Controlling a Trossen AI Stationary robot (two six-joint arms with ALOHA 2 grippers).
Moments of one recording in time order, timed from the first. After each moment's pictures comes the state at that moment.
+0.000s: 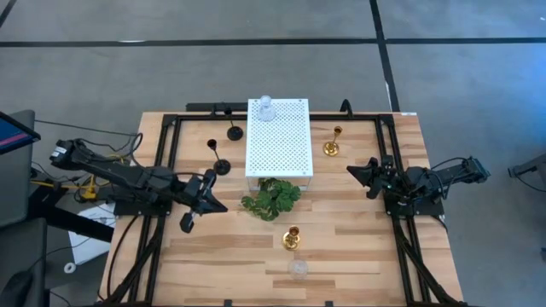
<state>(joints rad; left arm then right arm) -0.32 0.56 0.40 0.26 0.03 -0.11 0.30 0.01 0.02 0.09 0.65 0.62</state>
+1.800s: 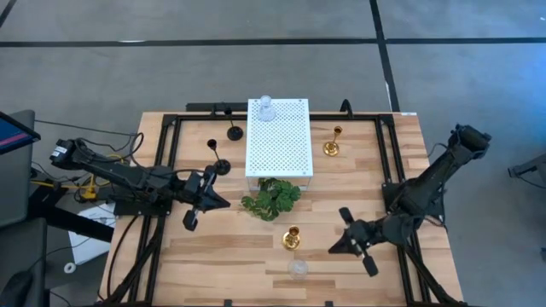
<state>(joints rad) -0.32 0.58 0.40 0.34 -0.05 -0.12 0.80 1.13 0.66 0.15 0.40 0.41</state>
